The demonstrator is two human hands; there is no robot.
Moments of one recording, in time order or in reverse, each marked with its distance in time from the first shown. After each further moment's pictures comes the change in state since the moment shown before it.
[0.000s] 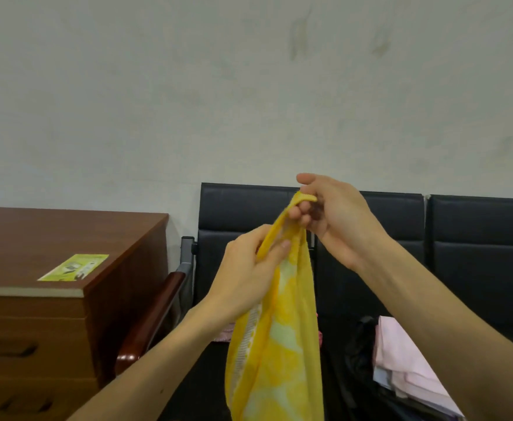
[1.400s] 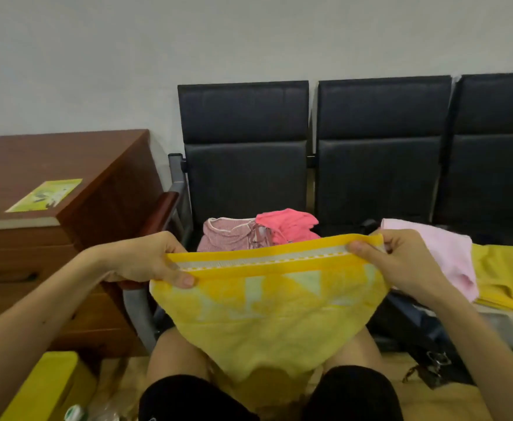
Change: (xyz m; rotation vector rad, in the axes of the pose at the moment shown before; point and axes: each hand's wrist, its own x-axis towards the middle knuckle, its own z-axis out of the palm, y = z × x) left_hand -0.046 -0.135 -0.081 0.043 -1.001 -0.769; right_hand -0.064 0.166 -0.184 -0.735 0.096 0.067
